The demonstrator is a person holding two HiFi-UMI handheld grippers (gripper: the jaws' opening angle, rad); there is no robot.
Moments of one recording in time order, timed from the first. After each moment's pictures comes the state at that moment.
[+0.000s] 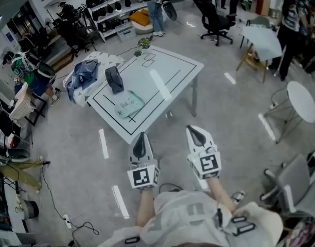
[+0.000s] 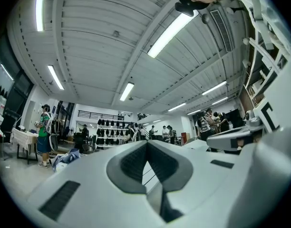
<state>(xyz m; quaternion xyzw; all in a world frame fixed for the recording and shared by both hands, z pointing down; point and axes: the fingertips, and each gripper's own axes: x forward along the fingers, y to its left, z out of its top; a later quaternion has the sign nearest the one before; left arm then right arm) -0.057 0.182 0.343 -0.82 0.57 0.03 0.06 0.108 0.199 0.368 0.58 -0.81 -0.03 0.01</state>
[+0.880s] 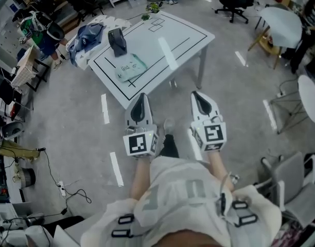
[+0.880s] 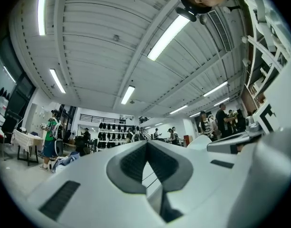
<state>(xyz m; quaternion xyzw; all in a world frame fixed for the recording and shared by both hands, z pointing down) -0.042 0.165 0.341 -0.81 0.57 0.04 0.08 0.125 0.173 0.383 0.57 -0.82 -0.01 0.00</state>
